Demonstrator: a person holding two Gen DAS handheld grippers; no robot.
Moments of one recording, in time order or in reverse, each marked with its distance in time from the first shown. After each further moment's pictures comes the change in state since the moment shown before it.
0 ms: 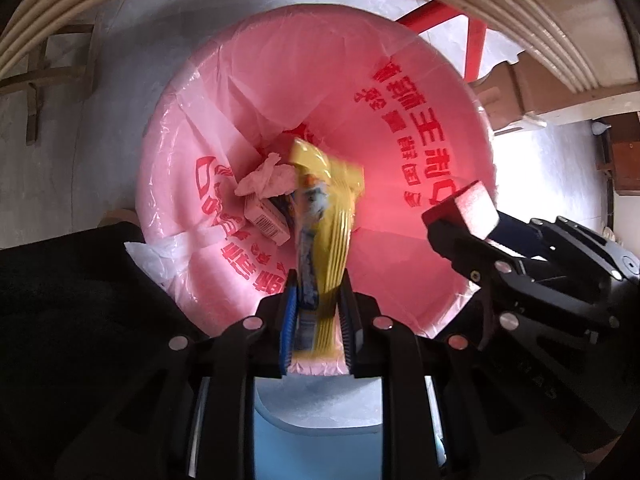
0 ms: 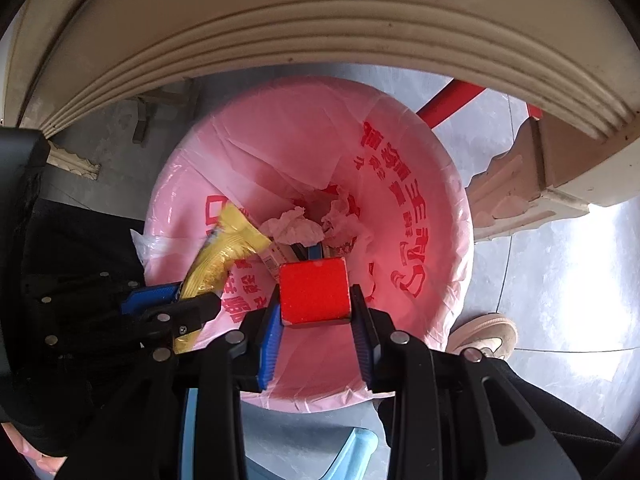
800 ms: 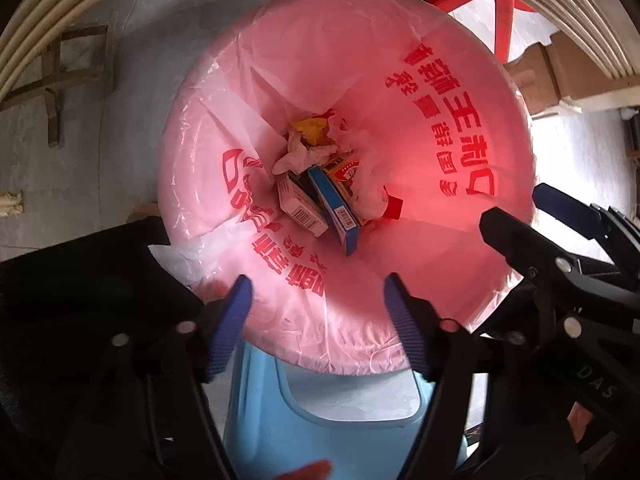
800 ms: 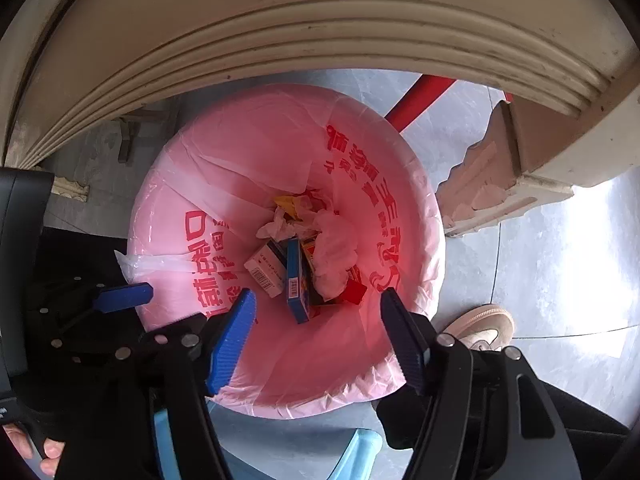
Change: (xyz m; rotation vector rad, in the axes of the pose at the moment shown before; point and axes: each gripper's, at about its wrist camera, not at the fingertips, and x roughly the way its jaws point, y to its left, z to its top) left arm 0.005 0.001 0.005 0.022 0.050 0.138; right arm -0.009 -0.020 0.005 0.085 -0.016 -0.018
